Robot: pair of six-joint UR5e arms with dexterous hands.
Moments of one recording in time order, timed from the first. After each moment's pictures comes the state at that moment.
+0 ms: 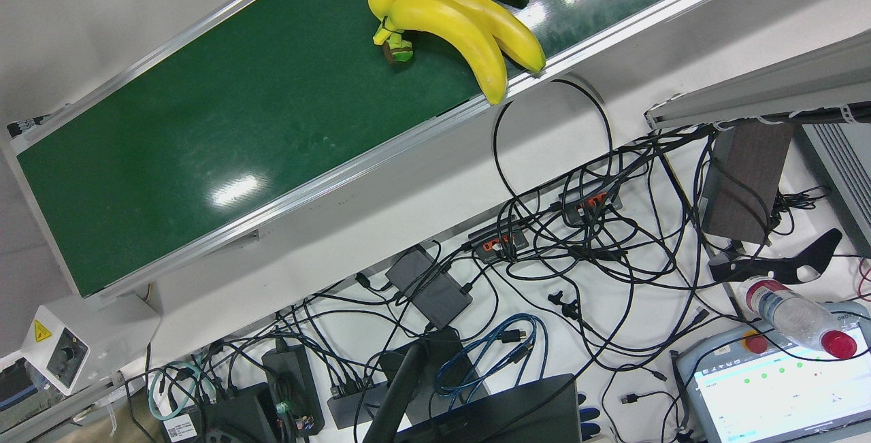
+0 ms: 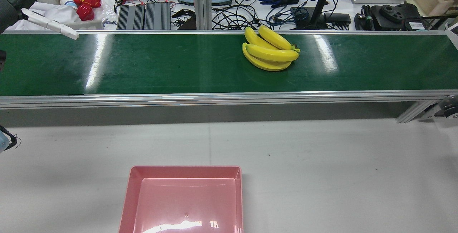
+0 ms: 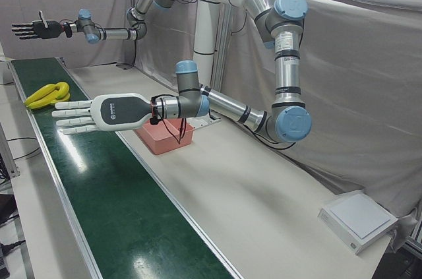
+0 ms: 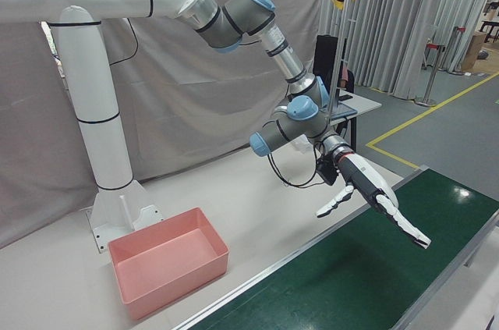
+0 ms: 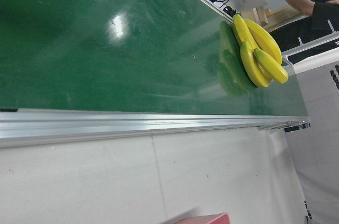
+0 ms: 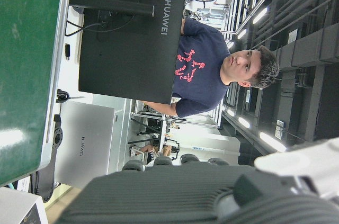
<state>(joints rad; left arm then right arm) -1.05 -2.00 -2.03 0.64 1.32 0.85 1.56 -1.54 1.63 -3.29 -1.58 -0.10</state>
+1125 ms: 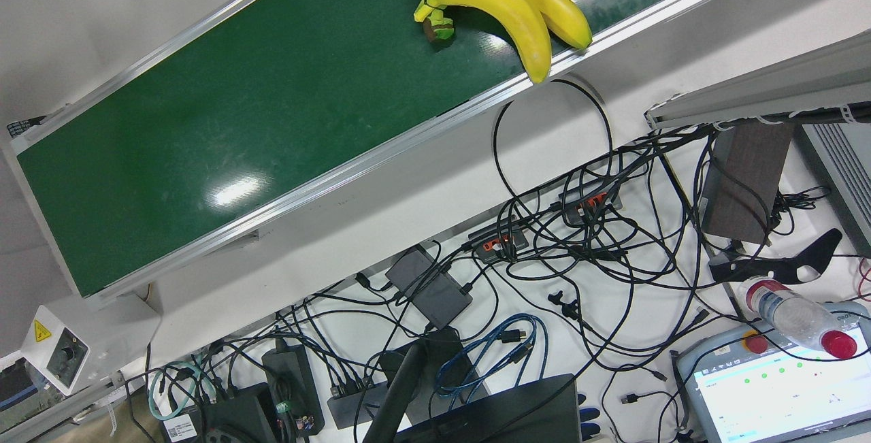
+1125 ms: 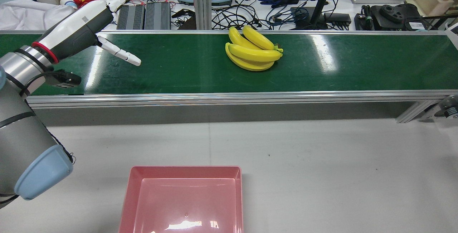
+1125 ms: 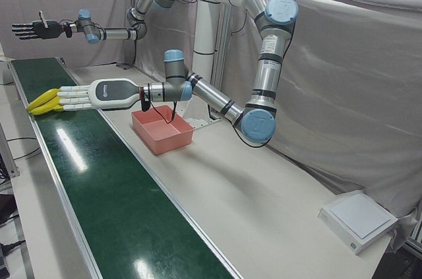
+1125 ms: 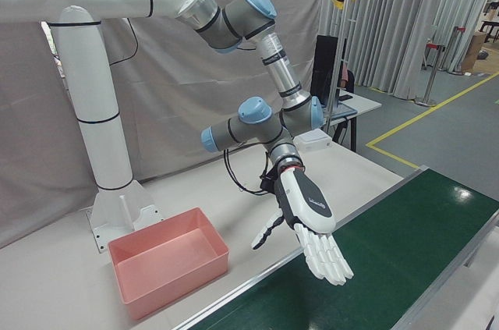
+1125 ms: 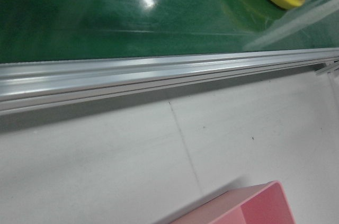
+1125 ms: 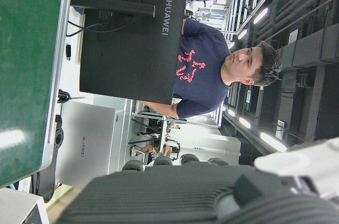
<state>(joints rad) -0.84 -2.17 -1.99 0.72 1.24 1.14 1.56 -1.54 1.63 -3.29 -1.58 -0.10</state>
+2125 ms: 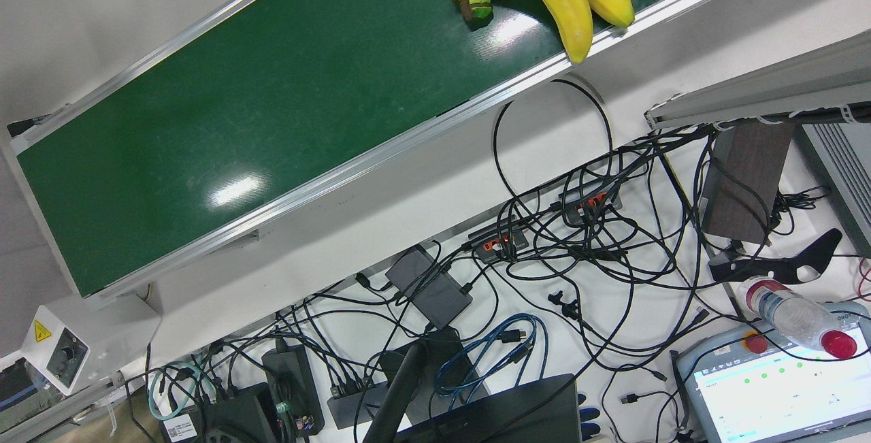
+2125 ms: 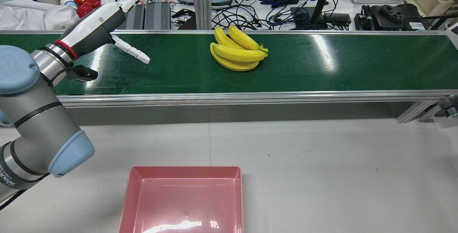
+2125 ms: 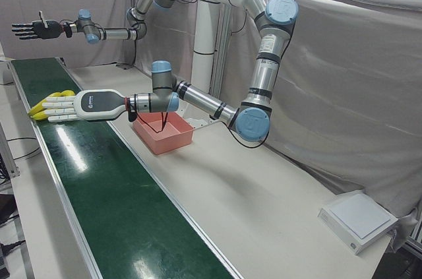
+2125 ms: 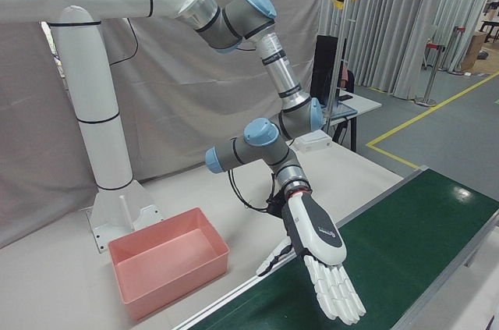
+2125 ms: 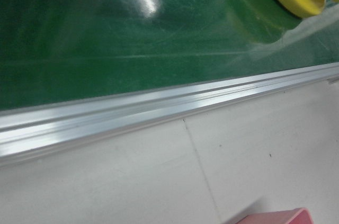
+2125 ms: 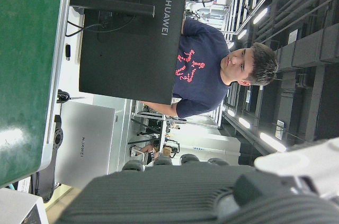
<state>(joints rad) -0.85 -2.20 -1.81 0.57 1.23 1.14 1.56 -1.54 1.63 -3.29 -1.58 -0.10</state>
